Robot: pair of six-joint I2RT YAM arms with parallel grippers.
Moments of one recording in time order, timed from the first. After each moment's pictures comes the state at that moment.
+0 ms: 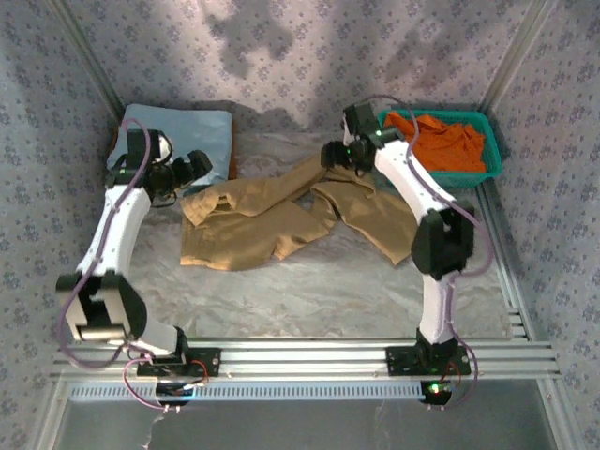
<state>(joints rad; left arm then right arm) -0.03 1.40 1.36 -0.73 0.21 -0.51 0.39 1.92 1.84 -0.86 -0.04 0.34</state>
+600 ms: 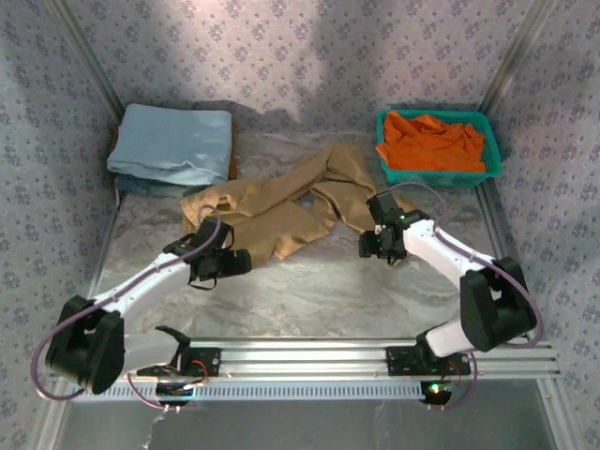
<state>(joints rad) -0.46 1.22 0.63 -0.53 -0.01 -0.60 0.39 1.45 0.90 -0.71 0.07 0.38</state>
